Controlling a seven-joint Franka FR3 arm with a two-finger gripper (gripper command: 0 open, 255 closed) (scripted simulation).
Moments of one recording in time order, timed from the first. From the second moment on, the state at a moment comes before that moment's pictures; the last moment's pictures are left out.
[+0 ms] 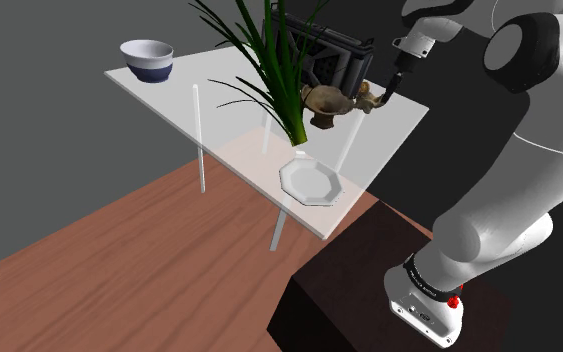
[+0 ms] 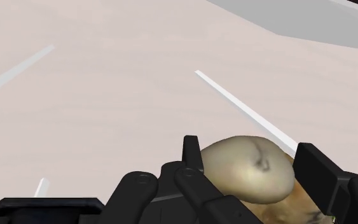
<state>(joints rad) -0.44 0.24 -0.35 -1.65 0.25 1.68 -1.13</state>
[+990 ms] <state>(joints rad) -0.46 0.24 -0.35 -1.45 0.25 1.48 -1.10</state>
